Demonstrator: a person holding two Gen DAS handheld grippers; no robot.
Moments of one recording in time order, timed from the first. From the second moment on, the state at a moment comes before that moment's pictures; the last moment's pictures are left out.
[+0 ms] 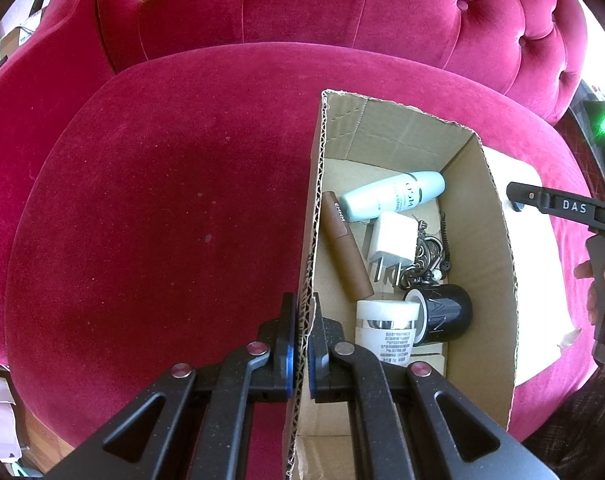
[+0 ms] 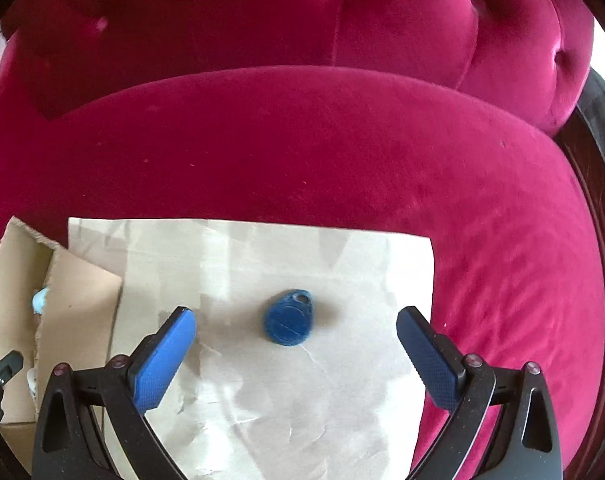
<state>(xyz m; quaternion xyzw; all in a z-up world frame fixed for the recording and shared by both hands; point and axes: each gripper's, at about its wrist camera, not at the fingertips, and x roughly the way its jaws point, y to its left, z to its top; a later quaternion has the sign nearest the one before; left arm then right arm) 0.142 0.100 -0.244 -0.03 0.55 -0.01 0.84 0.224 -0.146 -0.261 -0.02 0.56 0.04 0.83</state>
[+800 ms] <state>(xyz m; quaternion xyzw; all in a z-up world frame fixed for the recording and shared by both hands) 0.142 0.100 -0.244 -0.03 0.55 -0.01 0.84 0.231 -0.154 -0.271 -0.02 0.57 0.03 0.82</state>
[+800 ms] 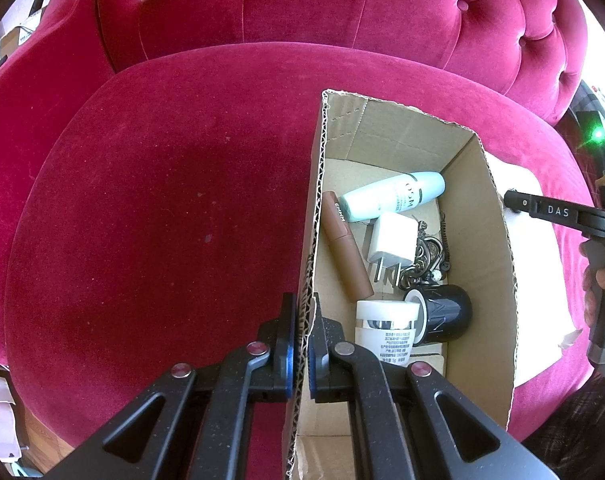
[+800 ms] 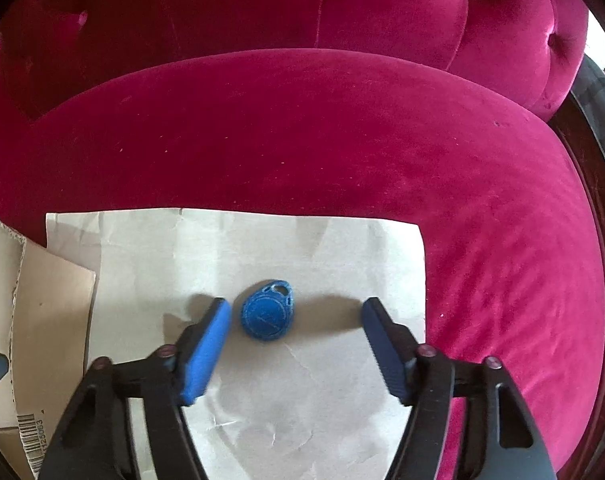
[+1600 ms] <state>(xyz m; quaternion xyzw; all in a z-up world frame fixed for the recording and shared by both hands) 0.142 0.100 -0.244 -0.03 0.55 -0.01 0.84 0.220 -0.154 -0.248 -0.03 0.55 0.04 0.83</state>
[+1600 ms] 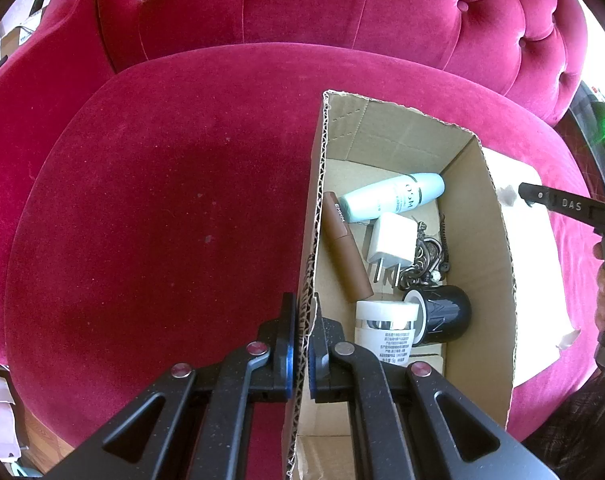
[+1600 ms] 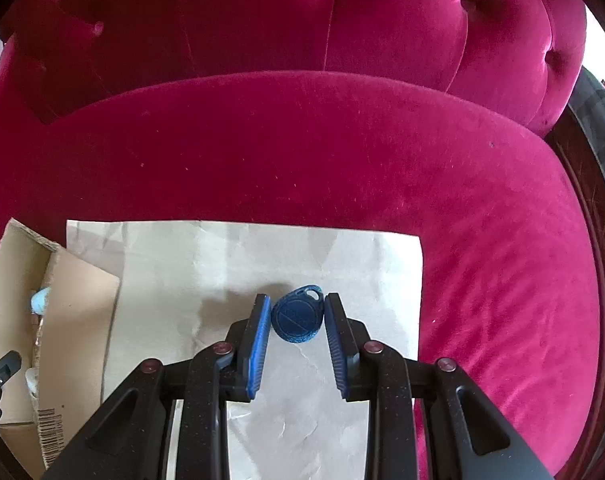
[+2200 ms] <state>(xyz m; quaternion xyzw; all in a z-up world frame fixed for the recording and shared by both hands) 0.142 0.098 -0.243 -0.02 0.55 -0.01 0.84 0.199 -0.133 -0.199 -0.04 0.51 0.08 0.86</state>
